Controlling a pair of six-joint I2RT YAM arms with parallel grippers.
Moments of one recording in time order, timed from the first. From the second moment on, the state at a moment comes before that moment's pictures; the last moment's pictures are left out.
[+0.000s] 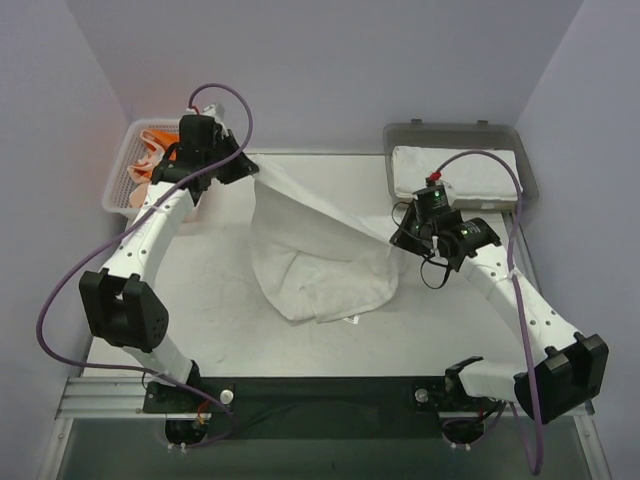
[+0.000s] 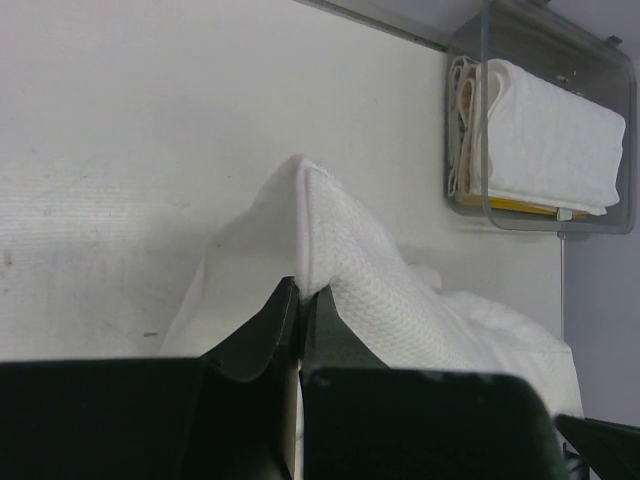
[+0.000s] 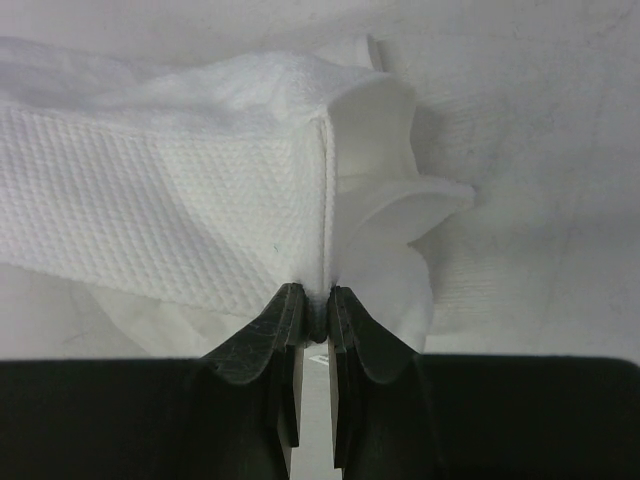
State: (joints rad) left arm -0.22 1.65 1.62 -0.54 0.16 -0.59; right arm 0.41 1.25 1.13 -0.73 0.12 0.68
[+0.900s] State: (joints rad) left arm -0.73 1.24 0.71 -0.18 0.08 -0.97; right arm 0.39 1.19 0.75 -0.56 0.01 0.76
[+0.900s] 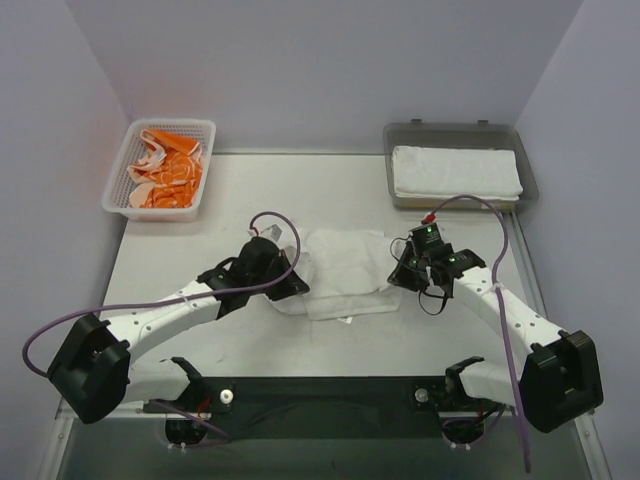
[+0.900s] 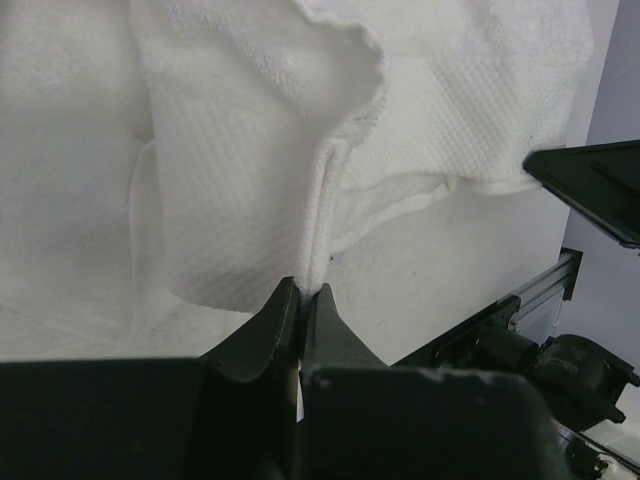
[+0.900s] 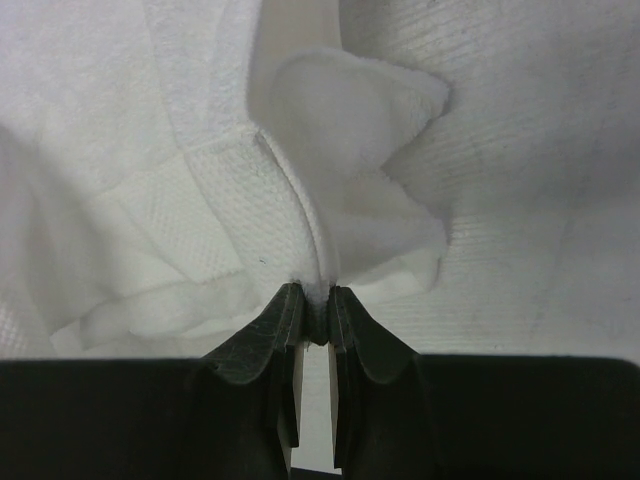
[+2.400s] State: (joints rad) left arm -0.90 1.33 0.52 -0.02 -0.02 -1.19; right arm 0.38 1.19 0.68 -0.51 -0.02 0.76
